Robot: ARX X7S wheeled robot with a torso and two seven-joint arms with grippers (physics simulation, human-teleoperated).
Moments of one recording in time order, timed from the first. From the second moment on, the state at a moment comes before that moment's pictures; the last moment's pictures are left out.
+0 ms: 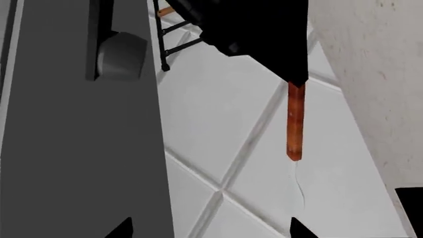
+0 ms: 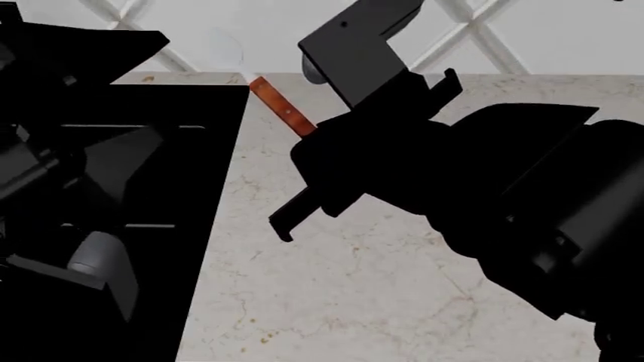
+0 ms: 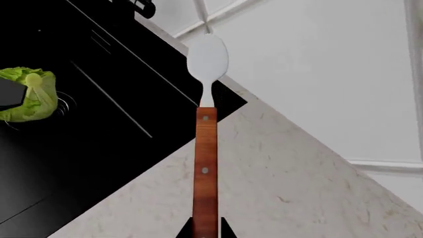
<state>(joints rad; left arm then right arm) -1.27 -0.86 1.13 0.30 0.55 -0.17 0.21 1.41 0.51 -0.80 0.00 1.01 1.12 -0.01</state>
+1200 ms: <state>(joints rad) -1.24 -0.84 1.17 0.24 0.61 -0.16 0.20 1.42 0.50 -0.81 -0.07 1.05 1.14 0.00</state>
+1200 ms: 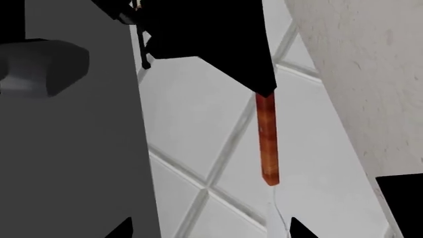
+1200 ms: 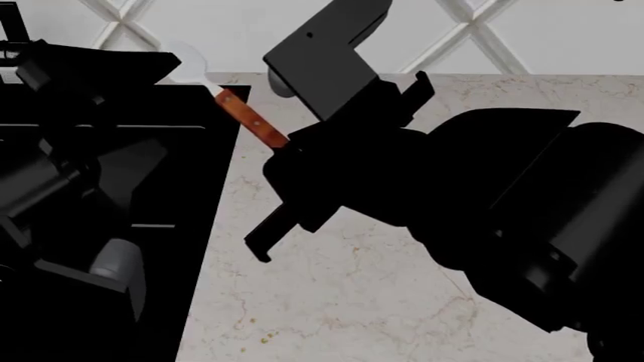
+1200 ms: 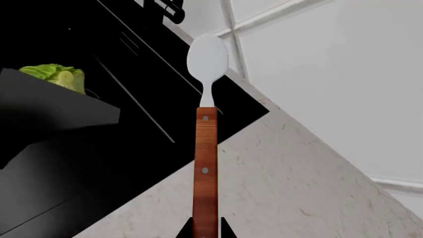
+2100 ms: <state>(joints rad) -1.21 -0.80 1.21 0.13 0.67 -0.16 0.15 1.42 0.50 -0.81 -0.15 1.11 1.17 0.03</state>
